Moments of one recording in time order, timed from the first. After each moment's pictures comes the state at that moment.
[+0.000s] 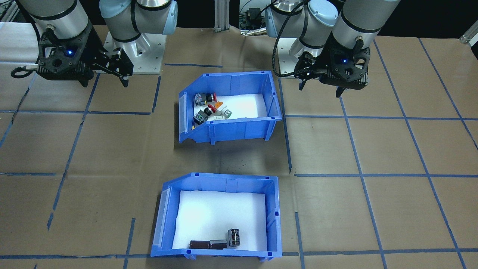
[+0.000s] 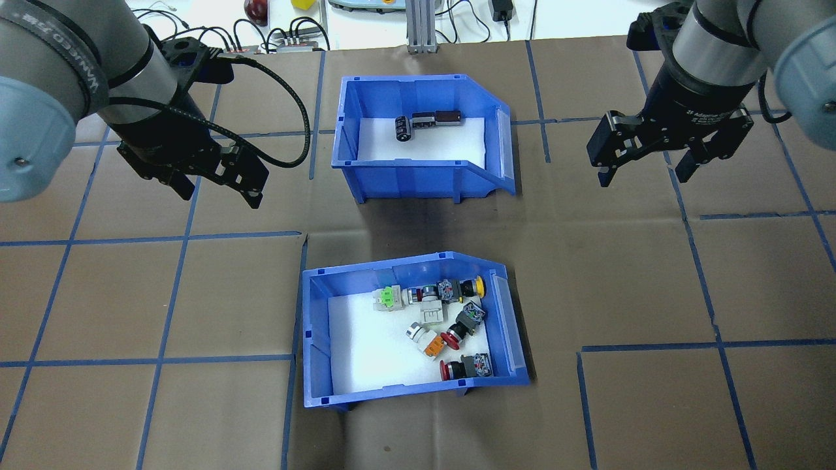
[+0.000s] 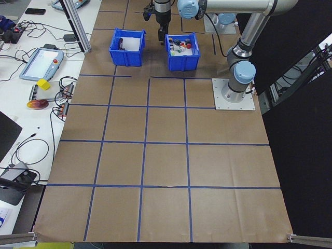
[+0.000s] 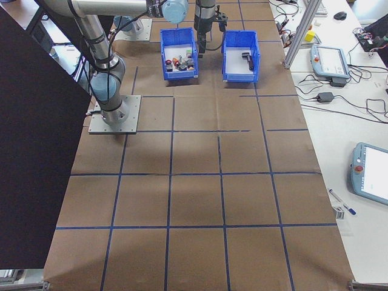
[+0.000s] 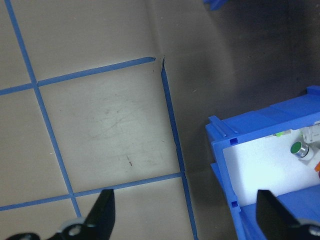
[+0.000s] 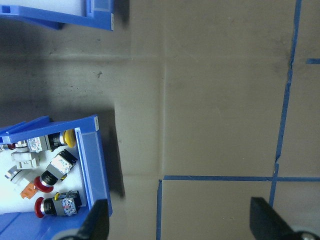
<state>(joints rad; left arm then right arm) -1.55 -1.52 -1.65 -1.60 1.56 0.21 1.52 -1.63 1.63 -1.50 -1.57 -0.07</state>
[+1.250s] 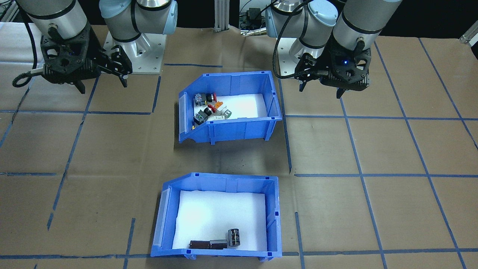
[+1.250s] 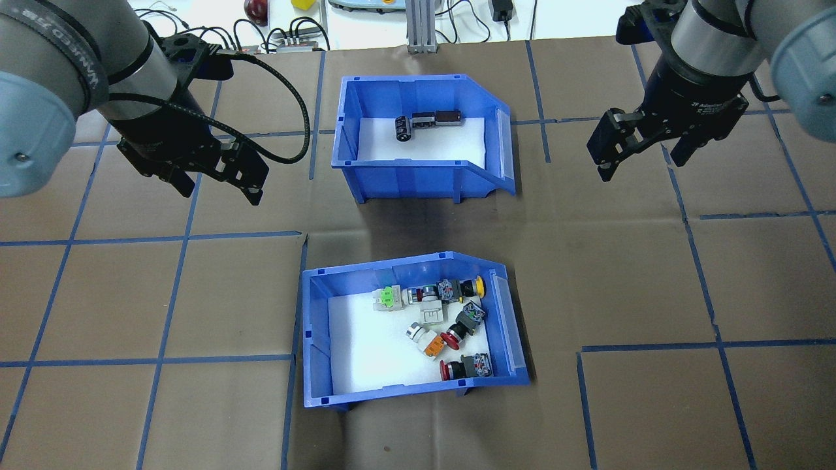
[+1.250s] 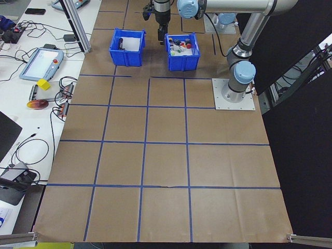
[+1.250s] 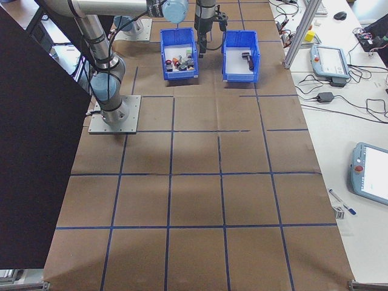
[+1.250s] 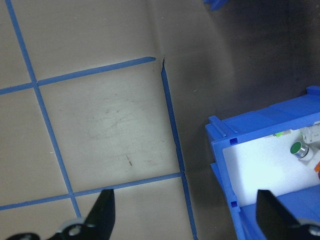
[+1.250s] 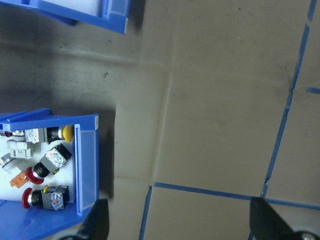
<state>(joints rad) -1.55 -1.53 -1.64 -1.60 1.56 0.19 1.54 -1.61 1.61 -1.54 -1.57 -0.32</state>
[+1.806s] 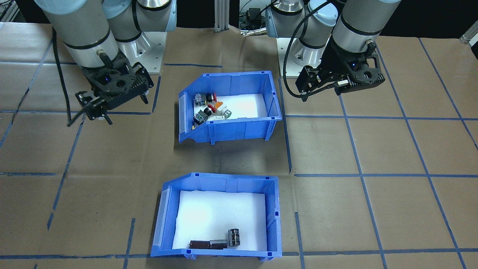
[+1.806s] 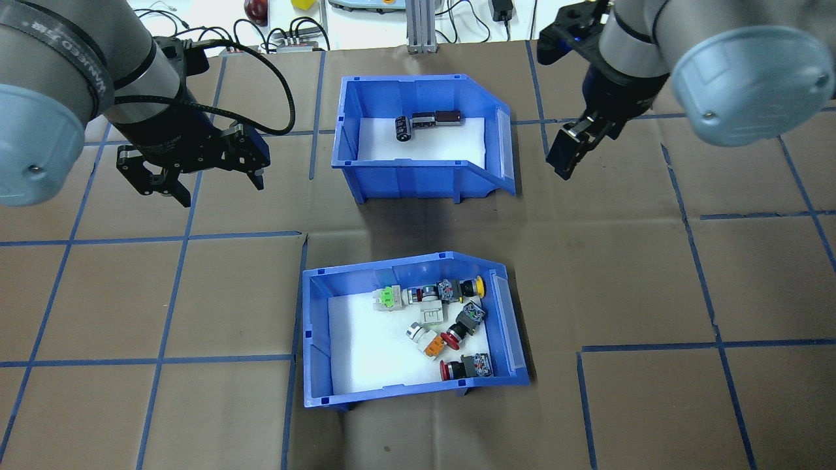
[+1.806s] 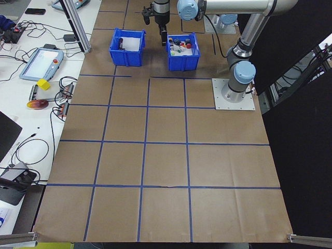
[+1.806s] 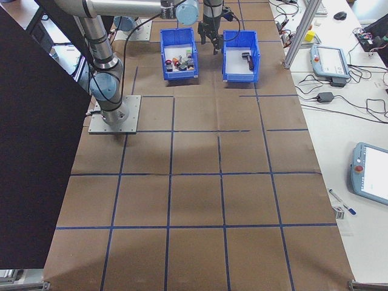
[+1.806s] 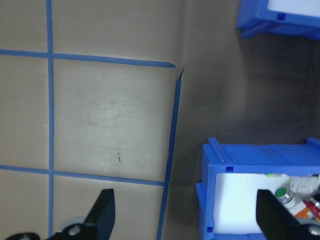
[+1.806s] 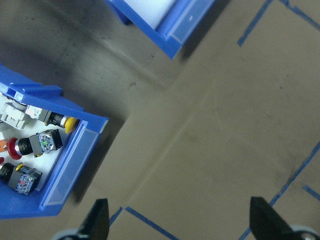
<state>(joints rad) -1.55 -1.52 -1.68 -1.54 1.57 -0.34 1.67 -1.48 1.60 -1.73 -1.58 -0.69</state>
